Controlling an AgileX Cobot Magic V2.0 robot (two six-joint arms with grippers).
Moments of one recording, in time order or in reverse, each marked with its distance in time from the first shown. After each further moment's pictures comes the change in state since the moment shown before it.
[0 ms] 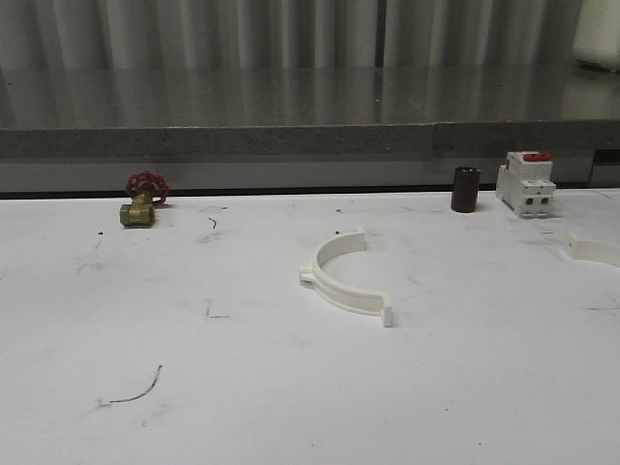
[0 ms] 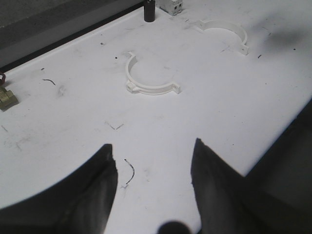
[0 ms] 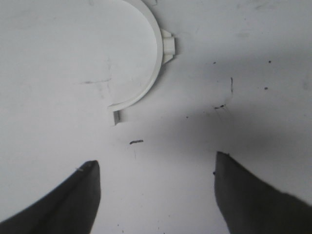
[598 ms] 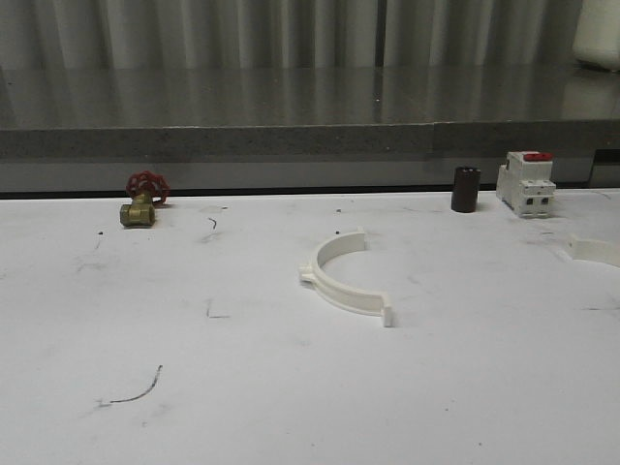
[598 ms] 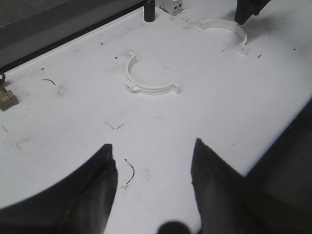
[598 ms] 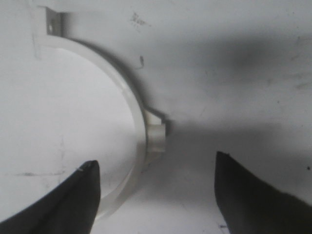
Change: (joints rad) left arm 0.000 0.000 0.000 0.000 0.000 0.000; right arm -0.001 0.325 -0.012 0.001 -0.316 -0.091
